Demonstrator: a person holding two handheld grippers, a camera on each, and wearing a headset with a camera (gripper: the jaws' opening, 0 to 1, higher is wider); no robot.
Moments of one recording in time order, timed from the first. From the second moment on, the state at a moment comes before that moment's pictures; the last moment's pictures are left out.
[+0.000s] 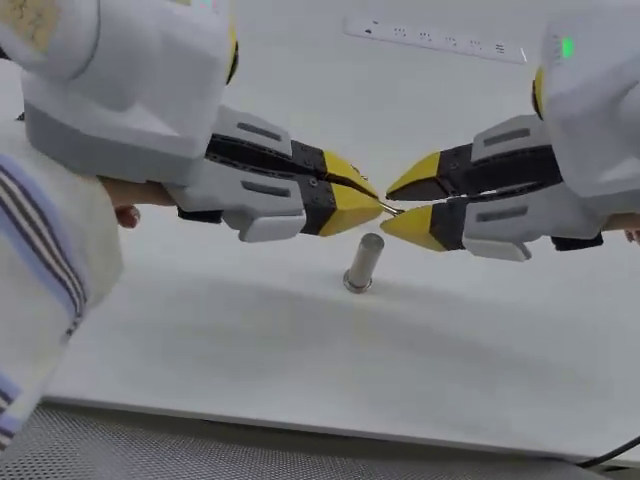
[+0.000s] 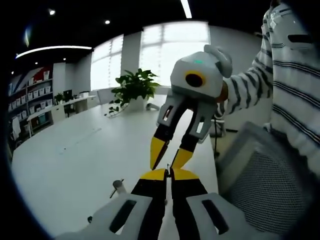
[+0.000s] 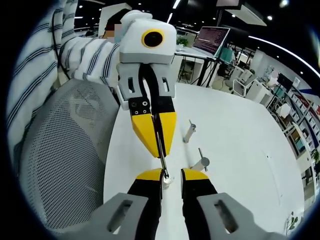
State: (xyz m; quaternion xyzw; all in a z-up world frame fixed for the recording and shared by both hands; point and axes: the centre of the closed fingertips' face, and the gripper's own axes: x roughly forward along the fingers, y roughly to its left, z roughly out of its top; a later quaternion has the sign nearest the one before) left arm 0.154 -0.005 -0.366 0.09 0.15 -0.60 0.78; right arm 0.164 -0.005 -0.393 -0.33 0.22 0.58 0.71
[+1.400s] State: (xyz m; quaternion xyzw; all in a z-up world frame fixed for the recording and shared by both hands) left arm 0.157 0.001 -0.412 0.20 0.19 -0.60 0.75; right arm 0.136 -0.033 -0.416 -0.29 0.27 0.59 0.70
